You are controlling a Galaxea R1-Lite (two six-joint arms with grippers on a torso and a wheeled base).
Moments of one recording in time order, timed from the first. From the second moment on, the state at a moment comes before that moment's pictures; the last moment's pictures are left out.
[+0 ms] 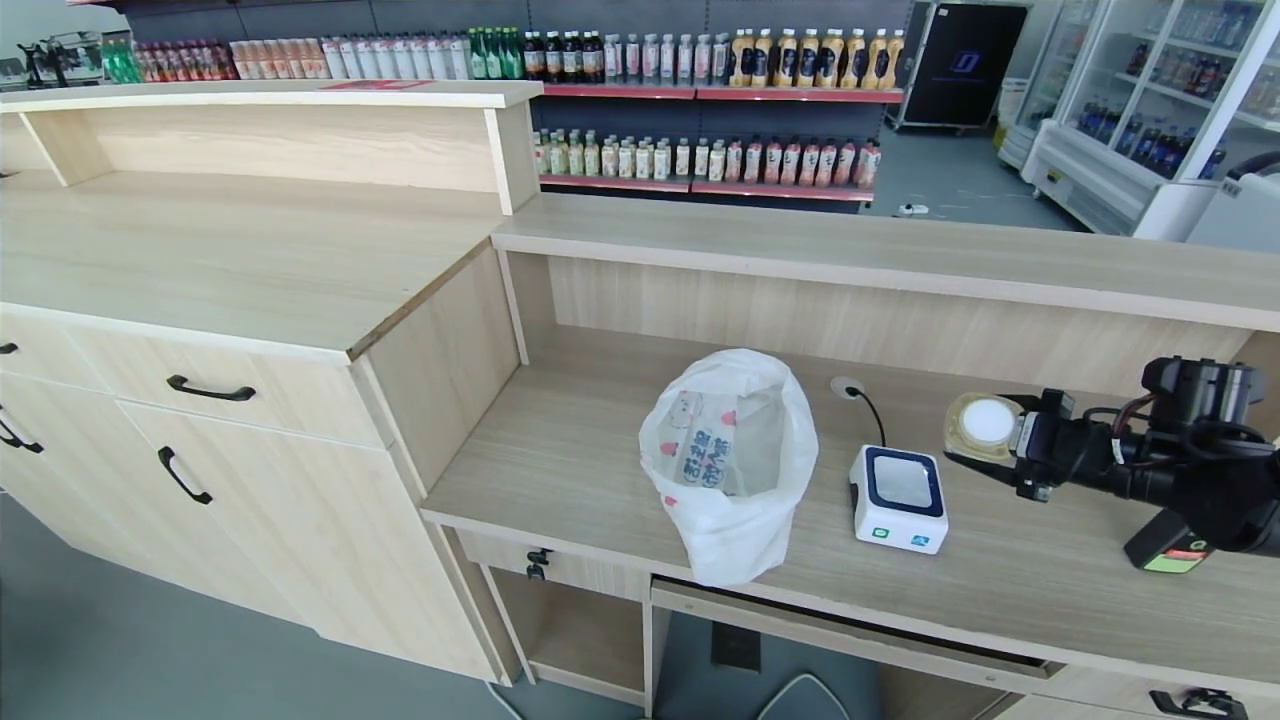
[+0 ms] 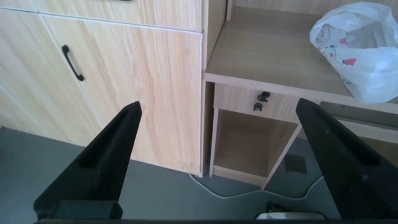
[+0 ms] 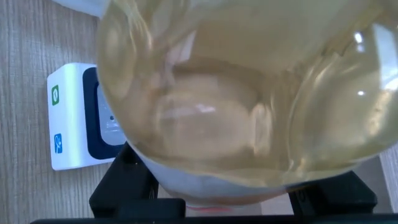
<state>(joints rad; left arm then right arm) 0.00 0.00 0.00 0.00 0.00 0.00 -0.23 2.04 -0.83 -0.85 0.83 -1.37</state>
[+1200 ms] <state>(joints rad) 0.00 0.00 0.00 0.00 0.00 0.00 -0.22 2.10 -0.87 -0.85 0.83 -1.38</state>
